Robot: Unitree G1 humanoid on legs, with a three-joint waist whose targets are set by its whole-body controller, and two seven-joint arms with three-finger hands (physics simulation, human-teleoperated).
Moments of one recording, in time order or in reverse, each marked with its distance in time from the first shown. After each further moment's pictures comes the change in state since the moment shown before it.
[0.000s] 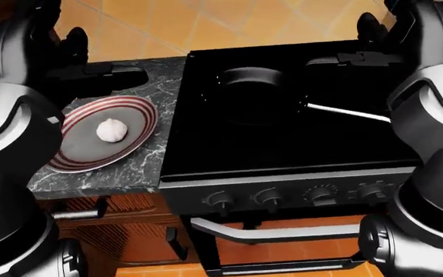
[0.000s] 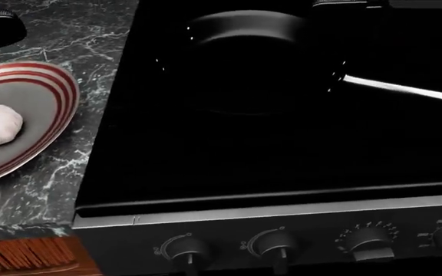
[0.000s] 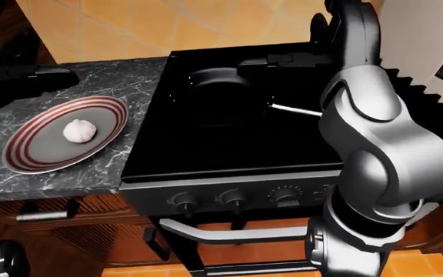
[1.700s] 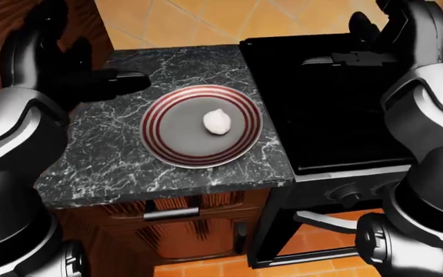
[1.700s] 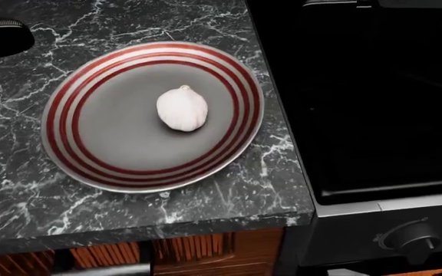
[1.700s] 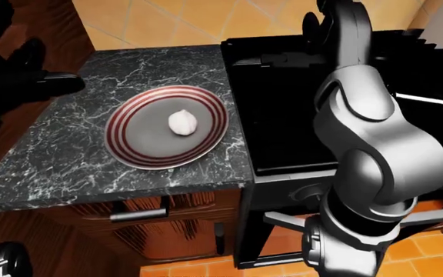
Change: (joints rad) left arm 0.013 -0.015 -0.010 0.019 0.032 0.012 -0.009; right arm -0.004 0.019 0.009 0.007 0.020 -0.019 -0.001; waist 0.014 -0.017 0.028
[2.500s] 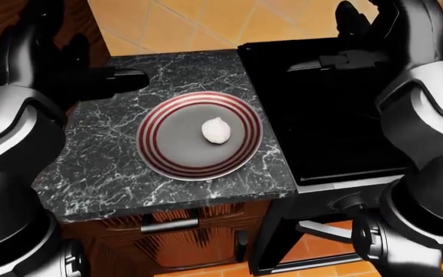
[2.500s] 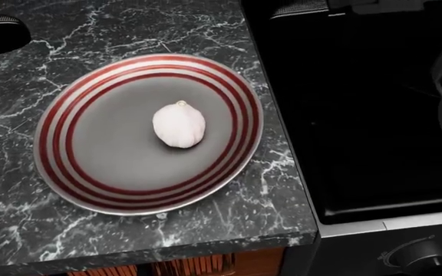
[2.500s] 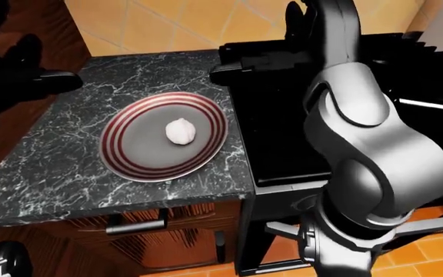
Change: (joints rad) left arm -0.006 0.002 0.006 -0.010 0.001 -0.001 -0.003; right arm -0.042 0.020 0.044 -0.086 0.021 0.068 0.005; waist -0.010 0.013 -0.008
